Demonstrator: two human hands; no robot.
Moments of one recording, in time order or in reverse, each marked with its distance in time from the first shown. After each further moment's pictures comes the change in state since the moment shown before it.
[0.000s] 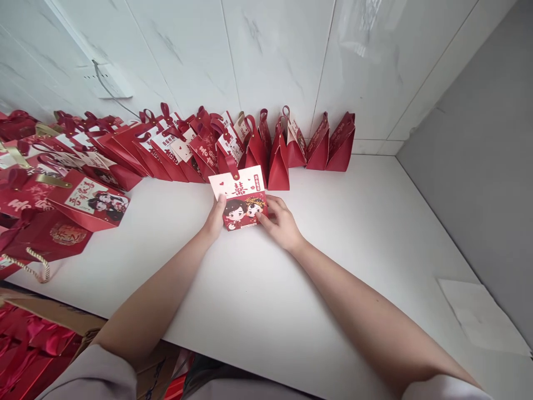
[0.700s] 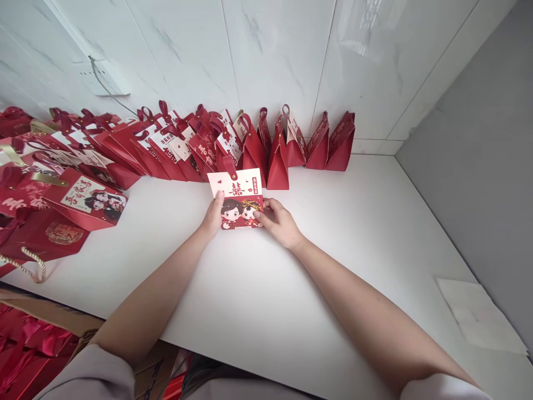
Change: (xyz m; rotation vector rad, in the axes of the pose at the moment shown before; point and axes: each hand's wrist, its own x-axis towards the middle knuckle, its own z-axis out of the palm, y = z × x) left_hand 0.000 0.005 -0.004 0.112 0.029 -0.056; right_hand 0.002 -0.002 -0.002 0.082 -0.091 0.126
